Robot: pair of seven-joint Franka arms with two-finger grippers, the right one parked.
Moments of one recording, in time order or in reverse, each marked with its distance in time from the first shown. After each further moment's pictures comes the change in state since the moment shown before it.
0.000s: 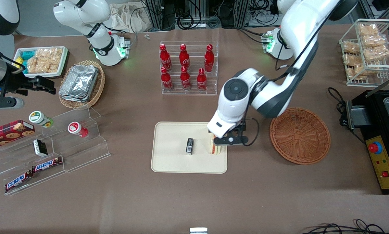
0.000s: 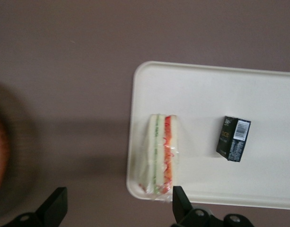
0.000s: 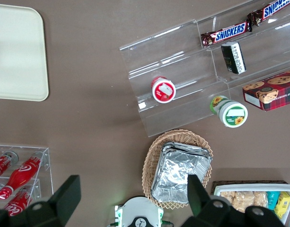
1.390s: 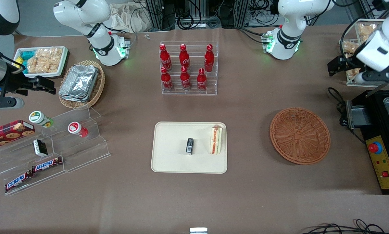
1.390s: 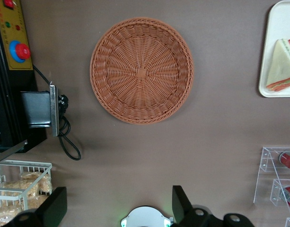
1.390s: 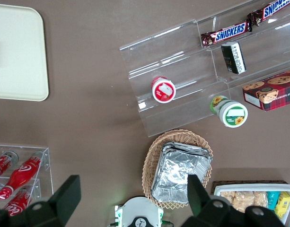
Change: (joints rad) arm 0.303 -0.703 0.311 -0.250 -0.311 -0.501 0.811
